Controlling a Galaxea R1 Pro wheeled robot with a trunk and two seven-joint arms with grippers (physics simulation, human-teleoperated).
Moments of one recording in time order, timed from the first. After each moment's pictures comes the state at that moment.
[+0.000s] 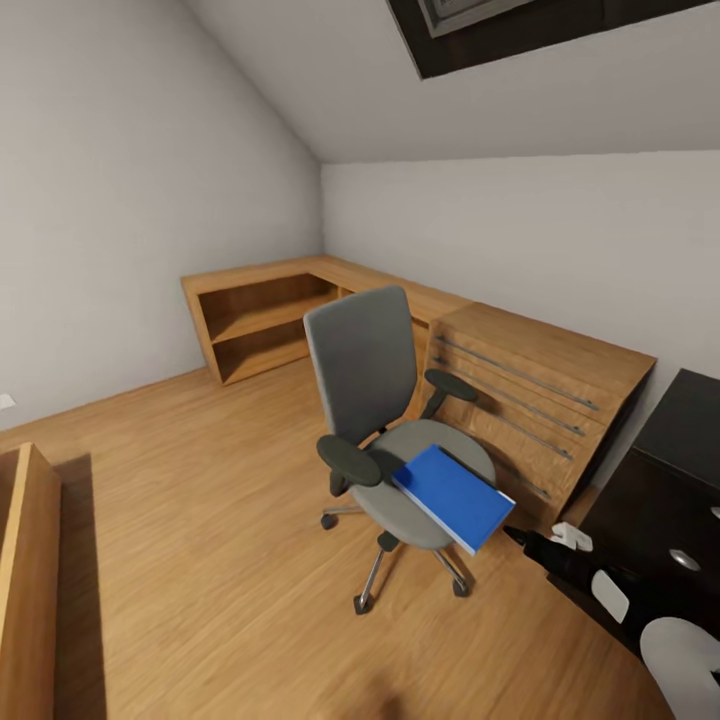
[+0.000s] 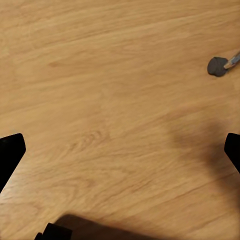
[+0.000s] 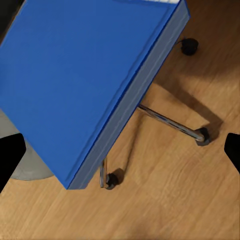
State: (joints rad) left arm 0.02 -0.07 0.20 -0.76 0.19 -0.09 -0.04; right arm -0.75 -0.28 -0.31 -0.22 -0.25 0.19 0.54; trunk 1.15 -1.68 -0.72
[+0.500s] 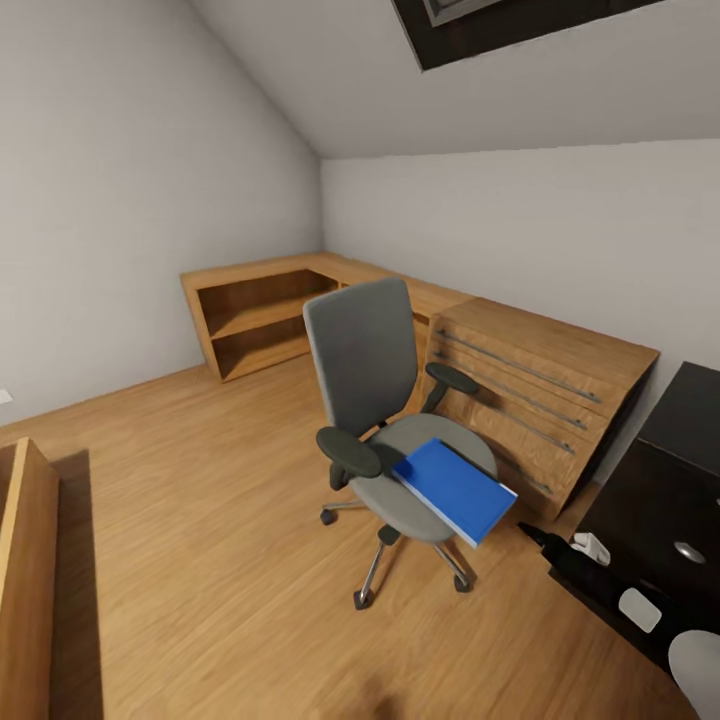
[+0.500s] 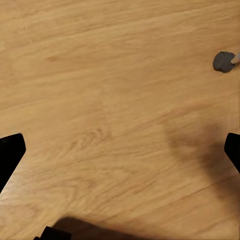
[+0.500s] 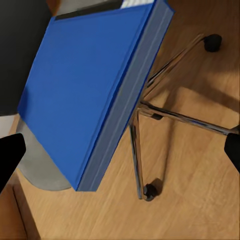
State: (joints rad) left arm 0.02 -0.07 0.20 -0.76 0.19 -0.09 -0.04; right arm -0.75 -0.35 -0.31 -0.11 -0.46 0.19 0.73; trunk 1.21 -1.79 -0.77
